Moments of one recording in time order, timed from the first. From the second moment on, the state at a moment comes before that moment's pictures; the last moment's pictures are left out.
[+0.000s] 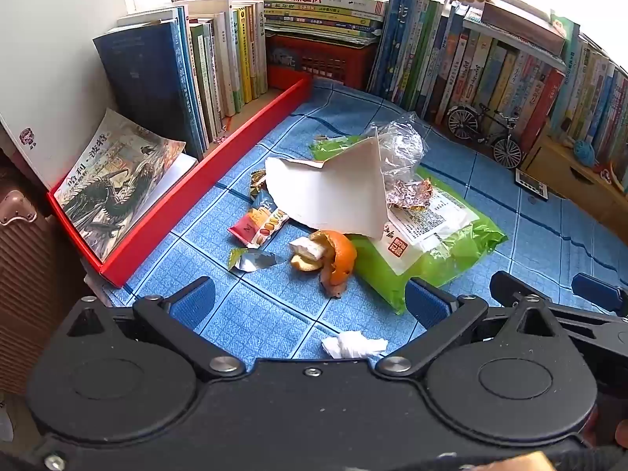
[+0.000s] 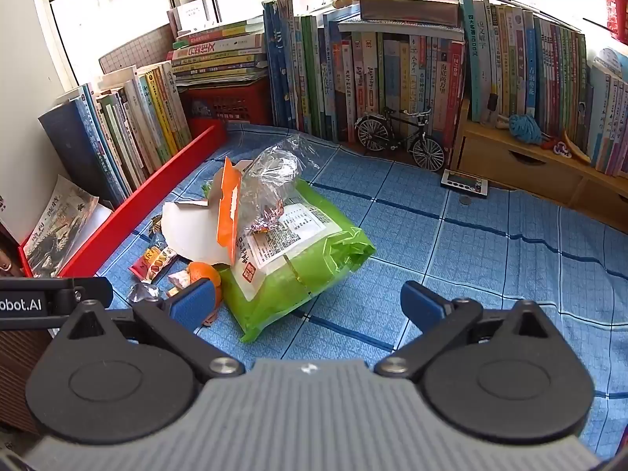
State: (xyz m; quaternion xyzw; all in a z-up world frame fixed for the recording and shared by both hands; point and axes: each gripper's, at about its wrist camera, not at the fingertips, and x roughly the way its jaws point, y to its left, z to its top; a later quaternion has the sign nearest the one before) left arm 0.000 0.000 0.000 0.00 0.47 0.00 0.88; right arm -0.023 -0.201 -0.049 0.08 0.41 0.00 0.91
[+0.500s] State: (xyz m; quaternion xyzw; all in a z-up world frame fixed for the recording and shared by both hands) left arm 0.001 0.000 0.000 0.00 0.48 0.00 0.88; right arm -0.022 -0.200 -0.050 0.08 0.41 0.00 0.91
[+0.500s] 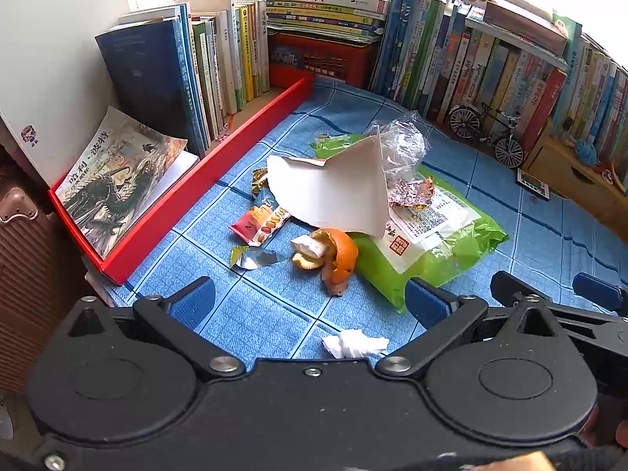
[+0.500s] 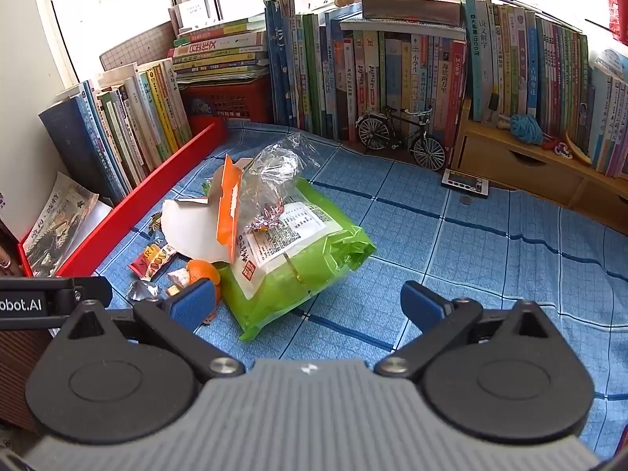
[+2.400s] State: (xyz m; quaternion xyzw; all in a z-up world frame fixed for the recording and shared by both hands) left arm -0.003 0.010 -0.008 -0.01 0.48 0.00 0.88; right arm -0.022 -0.201 -0.055 0.07 0.42 0.00 0.90
